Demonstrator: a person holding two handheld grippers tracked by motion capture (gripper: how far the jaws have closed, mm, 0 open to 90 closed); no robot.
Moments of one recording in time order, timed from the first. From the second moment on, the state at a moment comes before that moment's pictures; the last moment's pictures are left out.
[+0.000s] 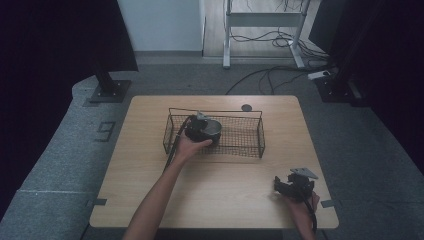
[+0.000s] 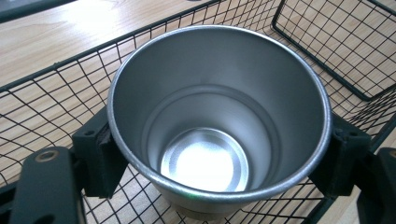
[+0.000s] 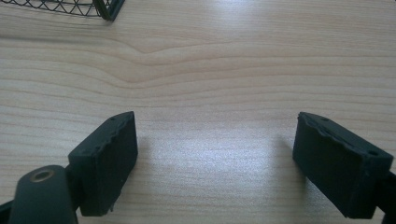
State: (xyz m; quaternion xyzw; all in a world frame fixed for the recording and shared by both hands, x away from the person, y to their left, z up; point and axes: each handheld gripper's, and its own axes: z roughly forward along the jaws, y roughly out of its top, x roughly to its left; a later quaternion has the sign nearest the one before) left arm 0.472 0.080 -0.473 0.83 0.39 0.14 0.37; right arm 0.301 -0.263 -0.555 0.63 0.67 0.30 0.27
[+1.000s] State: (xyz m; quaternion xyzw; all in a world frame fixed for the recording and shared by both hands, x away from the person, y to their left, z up) left arm 0.476 0.076 -0.485 0.85 0.40 0.14 0.32; right arm 0.301 -0.263 -0.555 0.63 0.67 0.30 0.27
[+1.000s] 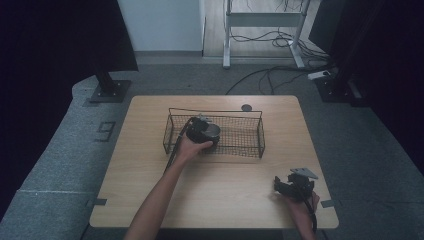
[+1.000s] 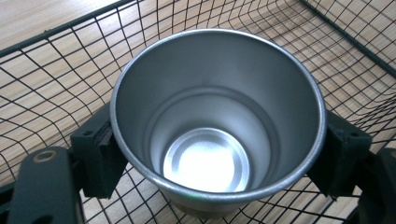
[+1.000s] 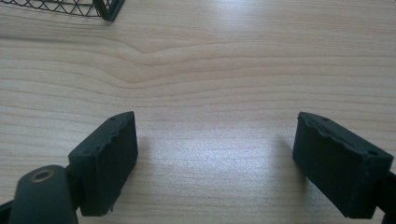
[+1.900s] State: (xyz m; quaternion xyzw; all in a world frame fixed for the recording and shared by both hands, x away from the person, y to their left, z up) left arm 0.469 0.084 -0.474 0.83 0.40 0.14 0.36; right arm 0.301 -0.263 -0.555 0.63 0.67 0.30 0.27
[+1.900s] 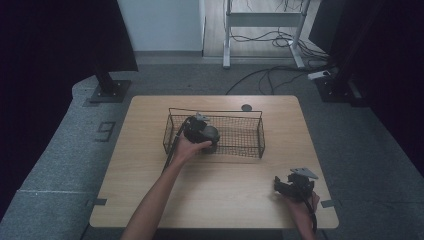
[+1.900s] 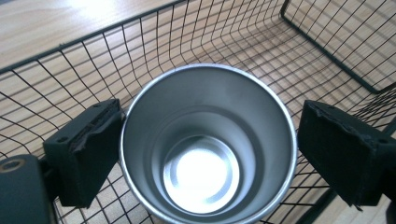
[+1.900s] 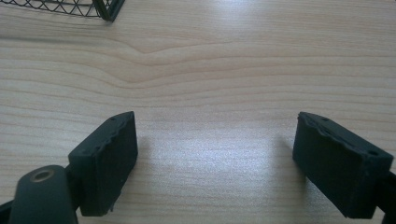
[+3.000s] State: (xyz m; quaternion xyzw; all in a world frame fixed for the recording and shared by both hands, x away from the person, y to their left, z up) left arm 0.405 0.128 -0.434 0.80 0.37 0.18 0.44; right arm 0.301 -0.264 -0.556 0.63 0.67 0.30 0.27
